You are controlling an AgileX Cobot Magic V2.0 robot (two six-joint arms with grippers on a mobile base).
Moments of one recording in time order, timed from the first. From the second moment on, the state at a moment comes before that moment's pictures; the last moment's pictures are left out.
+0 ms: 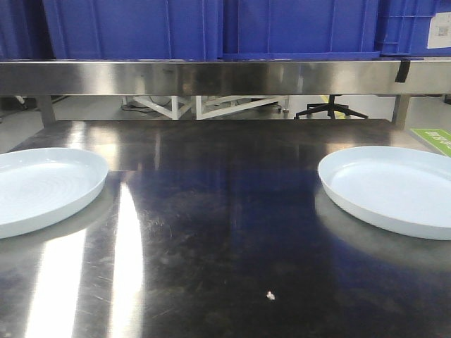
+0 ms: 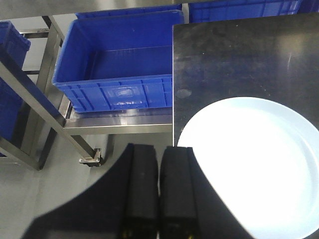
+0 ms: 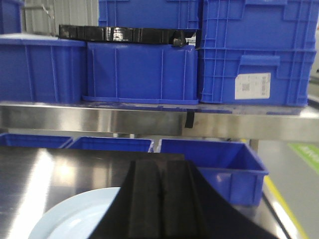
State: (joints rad) left arm -0.15 0.83 -0.77 0.29 0.63 -0.17; right arm -0.02 -0.01 0.03 -0.25 -0.11 0.30
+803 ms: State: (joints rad) left arm -0.15 0.83 -0.77 0.26 0.64 -0.17; right arm -0.02 0.83 -0.63 -0.17 0.45 0.47
